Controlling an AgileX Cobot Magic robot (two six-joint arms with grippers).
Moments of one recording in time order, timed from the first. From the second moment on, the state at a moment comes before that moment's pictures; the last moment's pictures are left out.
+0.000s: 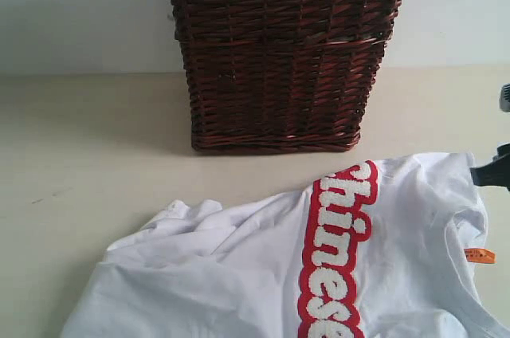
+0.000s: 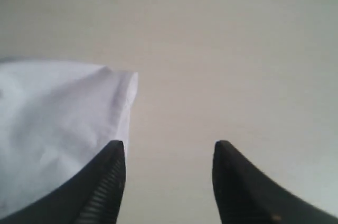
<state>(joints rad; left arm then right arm) -0.03 0.01 0.00 -1.24 -0.21 0.97 -0.05 1.54 -0.53 0.66 -0.18 -0.85</state>
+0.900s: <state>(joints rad) -0.03 0.01 0.00 -1.24 -0.21 0.97 -0.12 1.85 -0.75 0.63 -0.01 -0.83</state>
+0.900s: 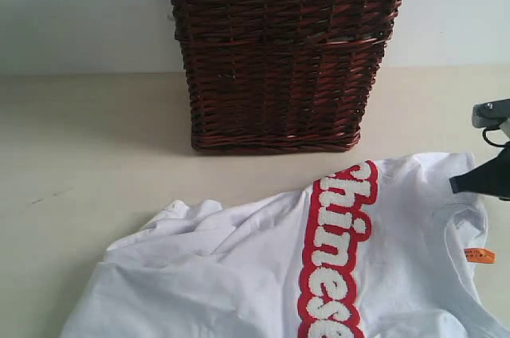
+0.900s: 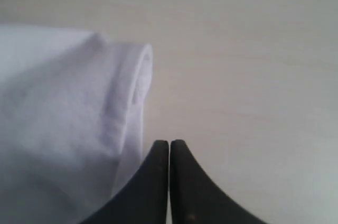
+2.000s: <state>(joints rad) -0.03 0.01 0.00 -1.24 -0.21 0.97 -0.04 1.59 -0.80 1.20 0.40 -1.59</state>
